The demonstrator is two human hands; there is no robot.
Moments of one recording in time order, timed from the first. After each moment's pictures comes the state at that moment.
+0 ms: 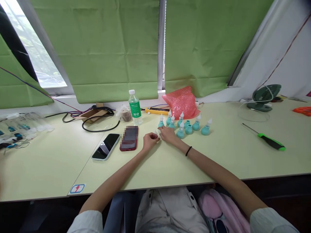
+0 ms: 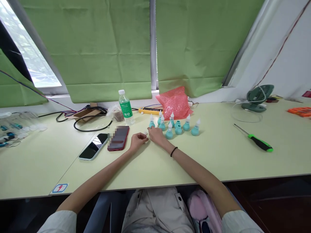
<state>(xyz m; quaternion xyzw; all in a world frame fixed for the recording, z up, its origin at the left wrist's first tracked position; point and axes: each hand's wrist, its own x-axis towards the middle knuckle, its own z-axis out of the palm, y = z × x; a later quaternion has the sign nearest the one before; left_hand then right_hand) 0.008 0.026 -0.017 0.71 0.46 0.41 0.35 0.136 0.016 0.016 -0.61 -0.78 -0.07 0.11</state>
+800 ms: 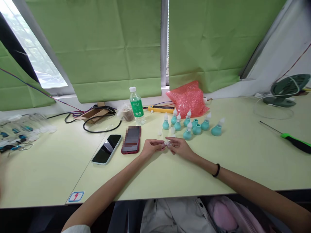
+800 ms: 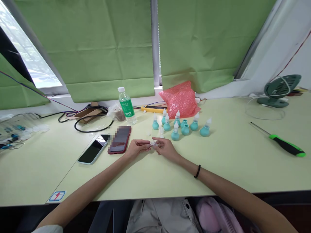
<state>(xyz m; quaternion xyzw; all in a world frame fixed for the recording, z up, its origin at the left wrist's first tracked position) -0.014 0.004 -0.009 0.51 0.33 0.39 0.69 0.151 -0.028 -0.018 -0.46 -0.62 0.43 0.46</state>
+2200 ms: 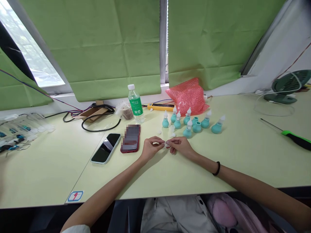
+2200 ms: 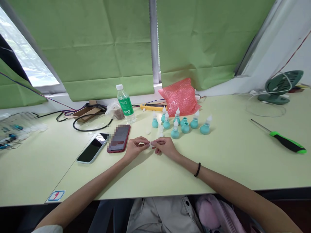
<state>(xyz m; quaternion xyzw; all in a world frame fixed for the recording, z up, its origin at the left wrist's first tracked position) -0.010 -0.008 0.002 0.68 0.34 0.44 0.47 0.147 -0.033 -0.010 -0.48 -0.54 0.49 0.49</state>
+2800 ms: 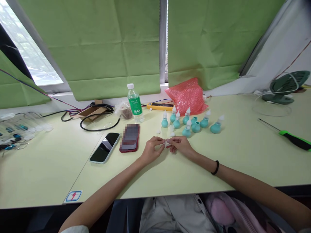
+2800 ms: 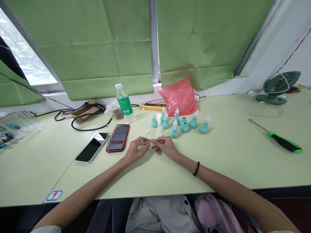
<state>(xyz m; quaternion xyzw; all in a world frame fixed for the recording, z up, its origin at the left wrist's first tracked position) -0.011 -0.015 0.004 0.83 0.32 0.39 0.25 0.148 -0.032 -0.007 -0.48 -0.51 0.51 0.50</state>
